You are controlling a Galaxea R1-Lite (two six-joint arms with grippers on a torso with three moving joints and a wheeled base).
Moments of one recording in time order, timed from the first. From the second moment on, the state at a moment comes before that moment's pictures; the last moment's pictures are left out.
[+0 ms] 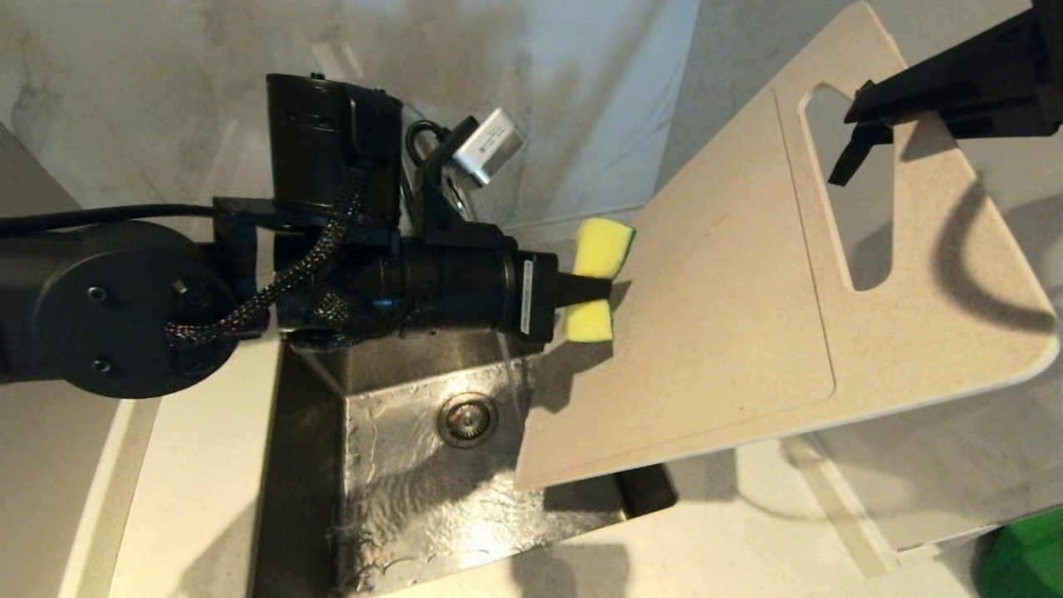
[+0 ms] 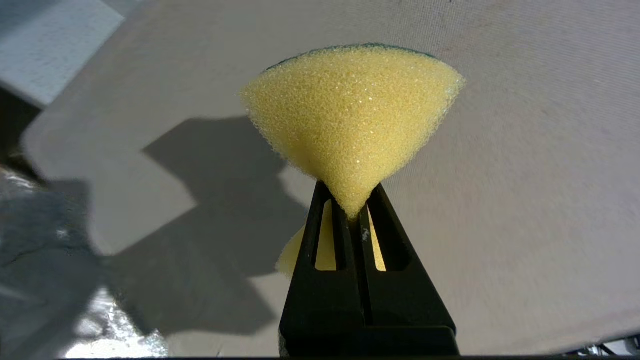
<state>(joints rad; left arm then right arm) -0.83 1.87 -1.51 -0.18 -0.30 -0.18 0.51 1.36 -1.90 0.81 -0.05 0.79</state>
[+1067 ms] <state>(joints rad) -0.89 1.91 -1.26 -0.28 -0.29 -0.21 0.51 1.33 -1.90 0.79 -0.02 0.79</state>
